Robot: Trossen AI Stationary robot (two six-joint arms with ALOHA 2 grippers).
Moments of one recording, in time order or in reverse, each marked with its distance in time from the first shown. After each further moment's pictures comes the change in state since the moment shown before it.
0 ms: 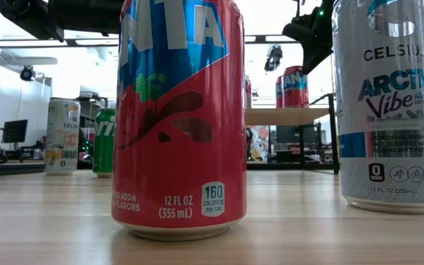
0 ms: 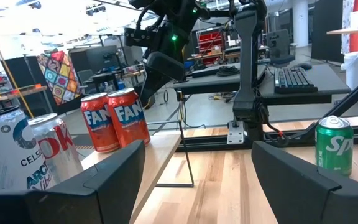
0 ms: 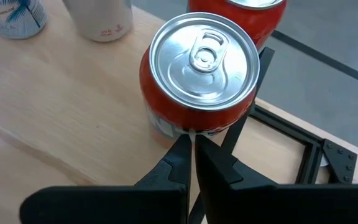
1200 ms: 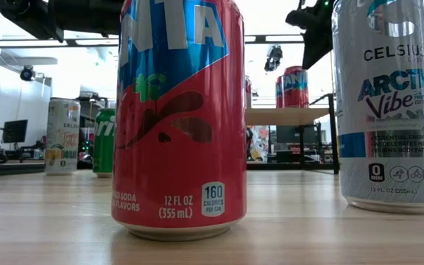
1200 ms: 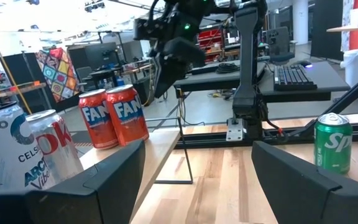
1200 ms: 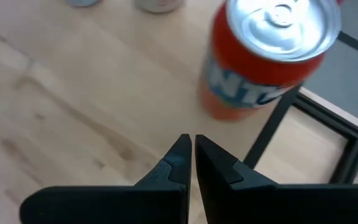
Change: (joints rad) left arm 0.000 0.000 0.000 -0.013 0.000 -0.008; right arm 0.075 -0.033 0.000 -0.037 -0.120 0.016
